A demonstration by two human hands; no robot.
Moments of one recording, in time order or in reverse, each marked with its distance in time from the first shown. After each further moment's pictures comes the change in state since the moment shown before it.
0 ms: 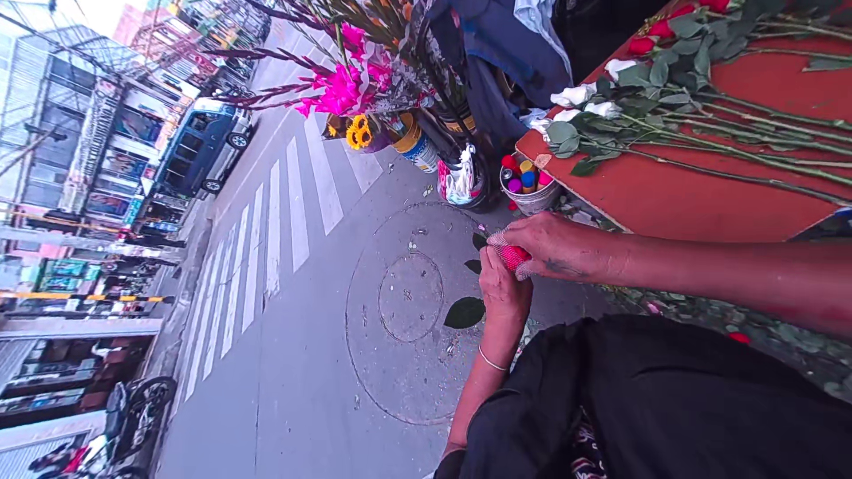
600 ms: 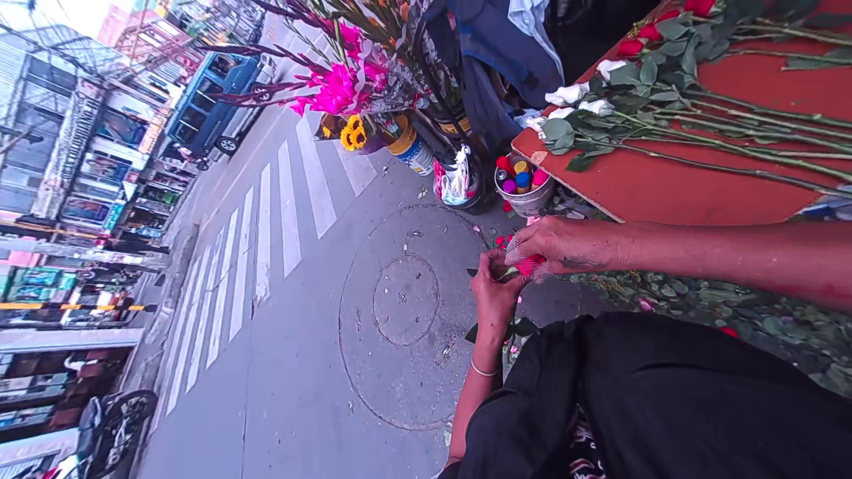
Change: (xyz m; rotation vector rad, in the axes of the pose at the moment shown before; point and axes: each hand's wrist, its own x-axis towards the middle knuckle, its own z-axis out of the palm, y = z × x) left_hand -0.024 -0.034 -0.015 -0.733 -0.282 -0.377; right_hand -0.012 0.025 0.018 0.005 -0.098 -0.268
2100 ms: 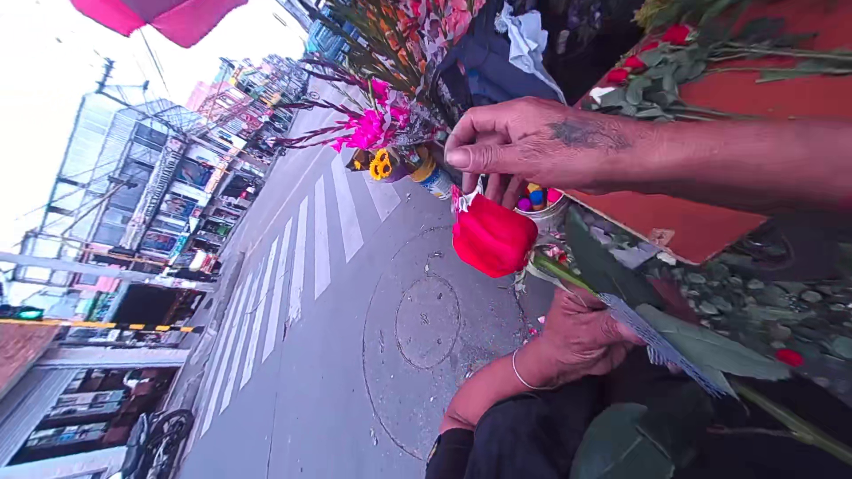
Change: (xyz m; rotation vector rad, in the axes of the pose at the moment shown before) left_hand -0.064 0.138 0.057 -1.104 -0.730 0.197; right_hand 0.034 -0.133 -0.145 0.457 0.376 0.318
